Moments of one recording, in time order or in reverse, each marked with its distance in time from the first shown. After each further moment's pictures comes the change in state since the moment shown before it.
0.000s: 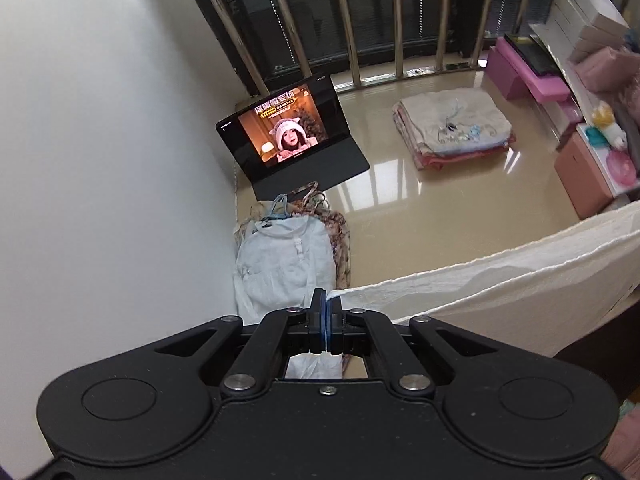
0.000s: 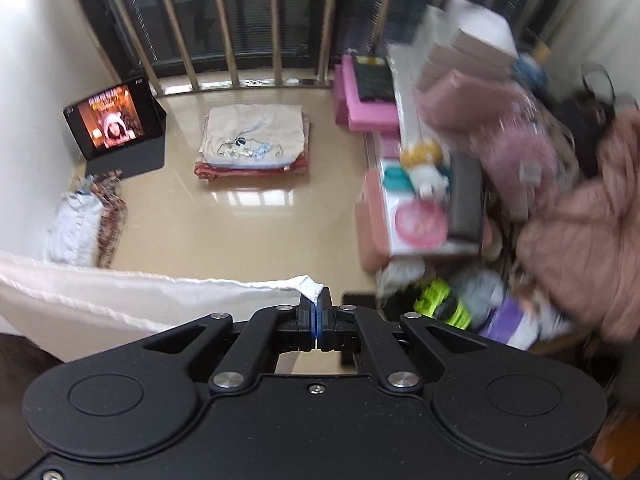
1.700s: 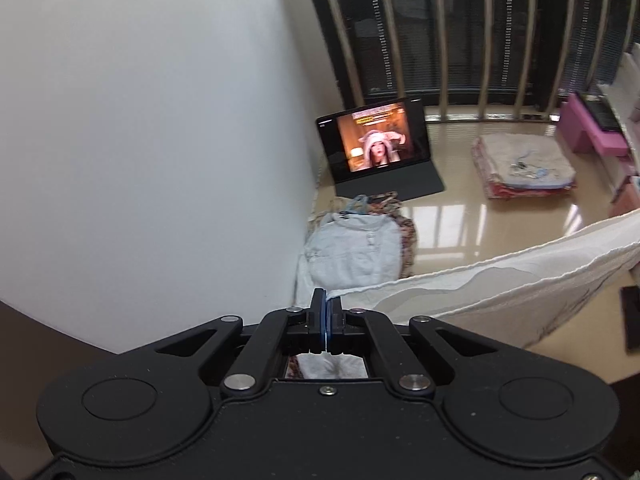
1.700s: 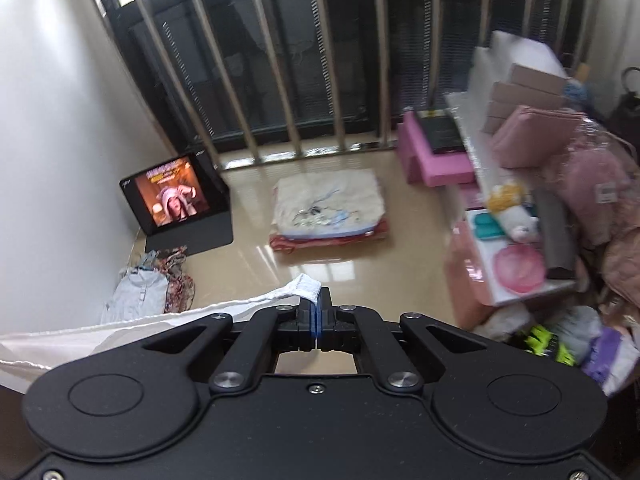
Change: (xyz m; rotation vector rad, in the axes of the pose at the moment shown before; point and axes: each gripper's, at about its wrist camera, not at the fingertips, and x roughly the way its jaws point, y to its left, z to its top) left arm -0.053 0.030 -0.128 -0.200 -0.145 0.171; right arm 0.009 0.050 -0.037 0.160 -0.264 0.196
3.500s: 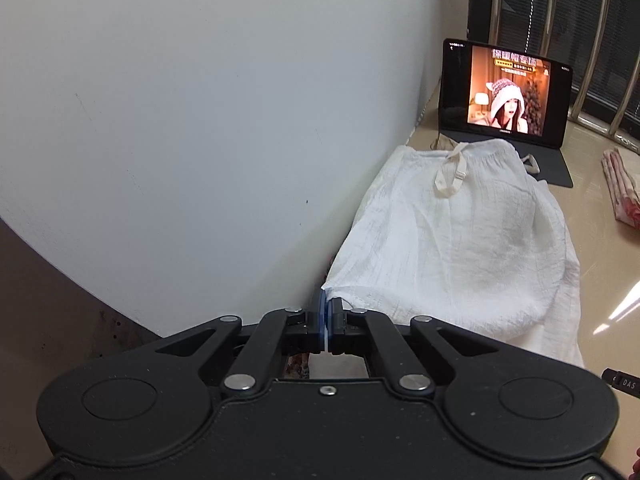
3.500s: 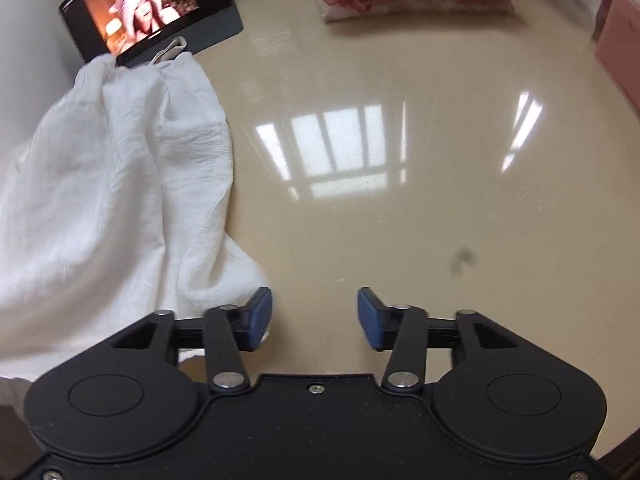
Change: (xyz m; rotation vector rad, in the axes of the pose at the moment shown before) left arm 0.261 0.056 -0.151 -0.390 0.023 0.136; right arm 0.363 0.153 -0.255 -0.031 0.204 -0.014
